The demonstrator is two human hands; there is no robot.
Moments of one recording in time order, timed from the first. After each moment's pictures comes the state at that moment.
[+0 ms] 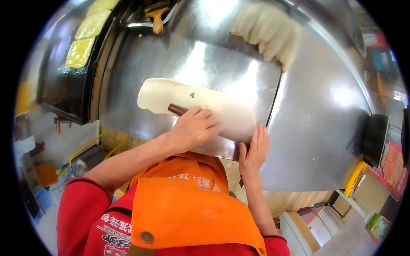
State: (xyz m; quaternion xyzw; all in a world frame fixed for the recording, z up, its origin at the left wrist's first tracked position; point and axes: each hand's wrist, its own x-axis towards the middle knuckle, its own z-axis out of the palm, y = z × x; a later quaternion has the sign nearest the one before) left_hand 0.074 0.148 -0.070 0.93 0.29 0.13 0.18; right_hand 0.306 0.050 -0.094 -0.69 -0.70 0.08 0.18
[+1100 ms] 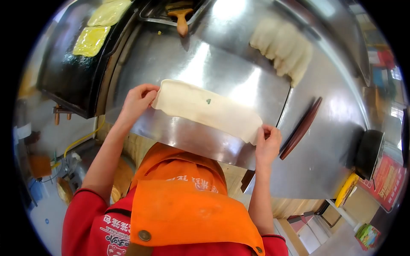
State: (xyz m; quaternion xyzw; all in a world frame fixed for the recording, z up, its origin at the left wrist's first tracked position) left_hand -0.075 0.182 -0.077 0.46 0.69 0.27 0.49; right_hand 0.295 0.117 -0.079 -0.80 -0.55 0.14 0.20
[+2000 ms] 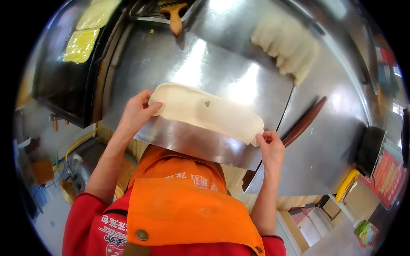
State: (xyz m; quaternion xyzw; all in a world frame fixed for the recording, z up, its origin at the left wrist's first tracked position) left_hand -0.056 0.179 -0.060 0.45 0.70 0.23 0.51; right_hand 0.302 0.124 -0.051 -0.84 -0.43 0.32 0.12
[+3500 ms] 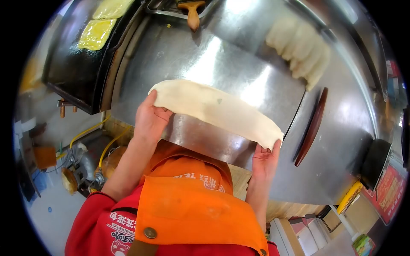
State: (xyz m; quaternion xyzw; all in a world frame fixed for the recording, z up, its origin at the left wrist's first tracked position) left_hand -0.023 0.158 -0.065 -0.07 0.52 0.59 0.61; right_hand 0.268 0.099 -0.076 -0.52 0.15 0.52 0.66
